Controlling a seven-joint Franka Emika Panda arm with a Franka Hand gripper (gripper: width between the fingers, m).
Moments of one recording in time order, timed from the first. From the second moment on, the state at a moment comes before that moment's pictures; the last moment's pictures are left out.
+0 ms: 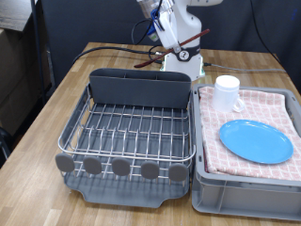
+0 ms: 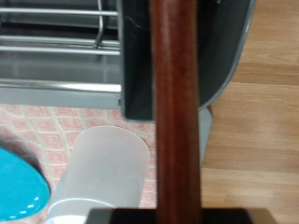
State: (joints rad) arm 0.13 -0.56 -0.49 -2.80 0.28 2.14 1.83
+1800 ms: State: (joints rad) arm 0.17 -0.32 -0.73 -2.74 0.34 2.20 1.42
